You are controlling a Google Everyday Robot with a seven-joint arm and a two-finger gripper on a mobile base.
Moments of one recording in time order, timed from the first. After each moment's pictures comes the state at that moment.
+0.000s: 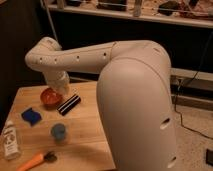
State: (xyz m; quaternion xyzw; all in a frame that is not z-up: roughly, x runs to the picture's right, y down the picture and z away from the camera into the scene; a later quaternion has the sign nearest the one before) arm -0.221 0.001 0.719 -0.21 0.14 0.59 0.76
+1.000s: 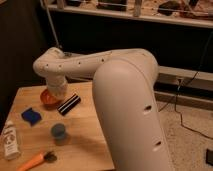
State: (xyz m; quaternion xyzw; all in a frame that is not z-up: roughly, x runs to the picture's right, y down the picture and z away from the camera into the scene) arm -0.250 0.040 0.778 -0.27 0.12 0.57 0.77
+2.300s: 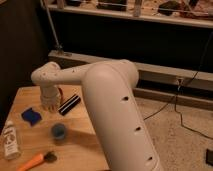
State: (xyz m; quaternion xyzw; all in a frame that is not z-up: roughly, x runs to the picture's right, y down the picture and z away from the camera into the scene) arm -0.297 0.124 0.800 -0.37 0.15 0.49 0.78
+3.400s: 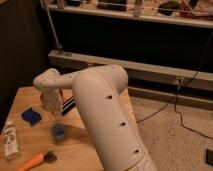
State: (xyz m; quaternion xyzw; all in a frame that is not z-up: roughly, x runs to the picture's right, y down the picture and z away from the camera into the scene) arm -0.292 0.144 0.851 -0.36 0.16 0.48 0.79
